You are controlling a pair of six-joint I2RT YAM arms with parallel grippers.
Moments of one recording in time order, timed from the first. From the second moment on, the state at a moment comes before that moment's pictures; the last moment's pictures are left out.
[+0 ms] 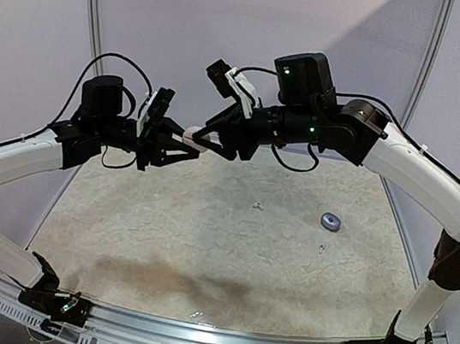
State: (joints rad) left arm -0.55 1.30 1.04 0.11 1.03 0.26; right arm 1.01 1.79 1.98 -0.58 -0.26 -0.04
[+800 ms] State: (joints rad) left arm -0.55 1.29 1.00 0.11 1.00 0.18; right arm 0.97 1.81 2.01 -0.53 -0.28 0.03
